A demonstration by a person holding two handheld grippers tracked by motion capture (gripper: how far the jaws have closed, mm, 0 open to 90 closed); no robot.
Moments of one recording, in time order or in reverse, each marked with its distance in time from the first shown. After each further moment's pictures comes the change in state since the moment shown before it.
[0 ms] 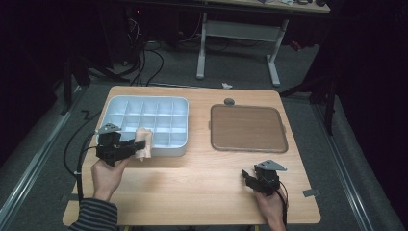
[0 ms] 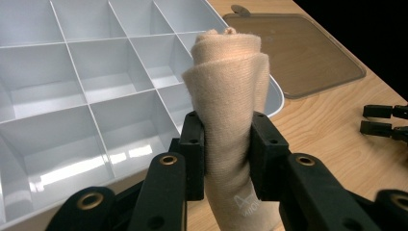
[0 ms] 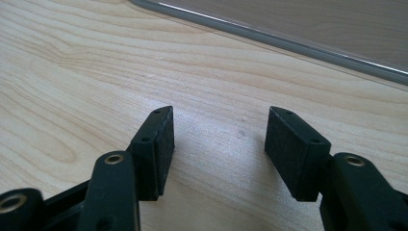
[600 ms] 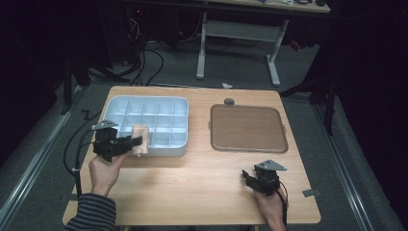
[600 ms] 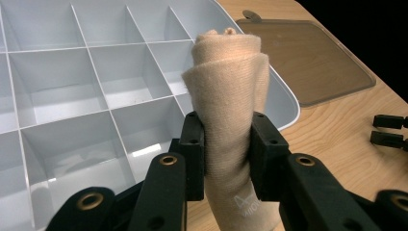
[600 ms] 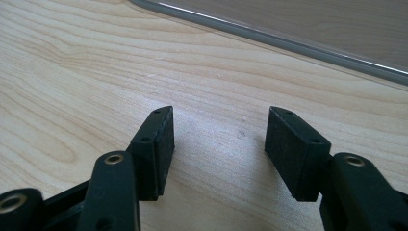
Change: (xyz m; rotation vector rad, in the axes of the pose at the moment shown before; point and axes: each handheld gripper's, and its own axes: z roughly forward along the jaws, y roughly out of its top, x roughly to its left) left arm 0.014 0.006 0.001 0.000 0.020 -0.028; right arm 0.000 0.000 0.000 0.000 0.000 0.000
